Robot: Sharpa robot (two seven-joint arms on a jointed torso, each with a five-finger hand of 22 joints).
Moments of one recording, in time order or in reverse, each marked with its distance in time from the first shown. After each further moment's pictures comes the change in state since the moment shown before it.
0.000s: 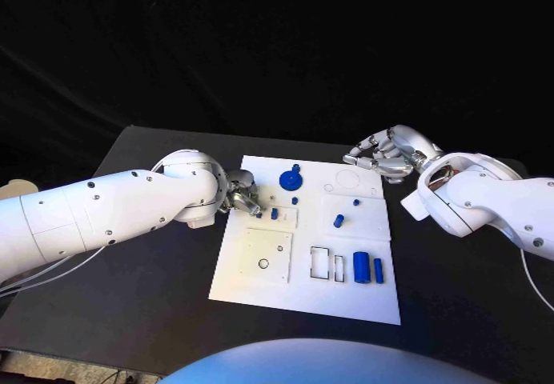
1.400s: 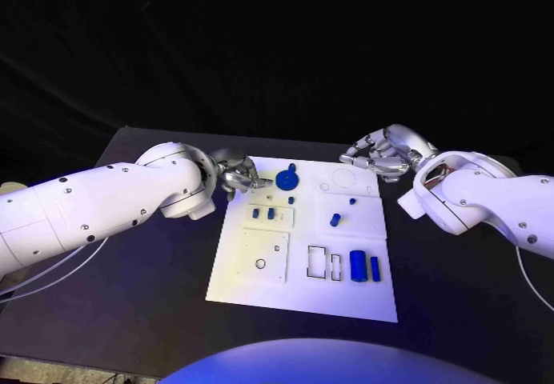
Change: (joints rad) left arm 0.001 -0.040 0.043 0.027 0.112 -0.250 0.138; left_hand 0.102 0.030 -0.357 0.053 0.004 -0.167 0.089 -0.093 -0.069 -0.344 0.087 -0.159 -0.284 -0.120 0.072 -0.179 -0.222 0.055 -0.271 0.063 -0.289 -0.438; right arm -0.002 -0.003 0.000 -0.001 -0.002 0.000 -0.002; right_hand 0.000 0.000 -0.011 0.000 0.000 0.000 0.000 0.004 0.001 0.000 0.000 0.000 -0.001 0.000 0.000 0.000 0.000 0.000 0.000 0.000 -0.005 -0.001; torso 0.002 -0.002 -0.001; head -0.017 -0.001
